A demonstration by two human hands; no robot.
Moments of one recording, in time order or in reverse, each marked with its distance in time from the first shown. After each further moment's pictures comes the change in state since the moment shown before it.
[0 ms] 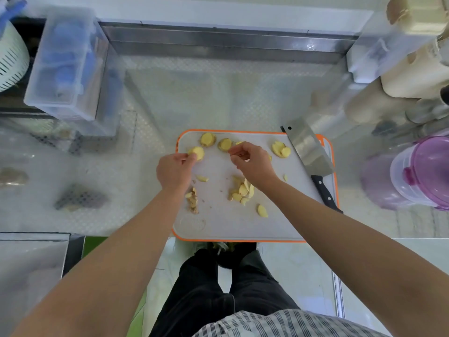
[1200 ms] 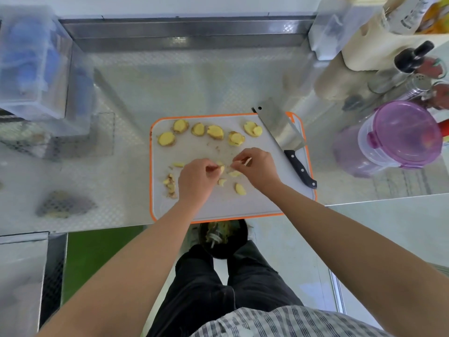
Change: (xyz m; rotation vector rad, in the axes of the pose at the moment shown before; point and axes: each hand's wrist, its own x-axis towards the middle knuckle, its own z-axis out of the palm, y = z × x) left_hand -0.080 -0.015 0.056 0.458 -0.219 0.567; right_hand -0.058 0.056 -0.039 -0.216 0.119 0.000
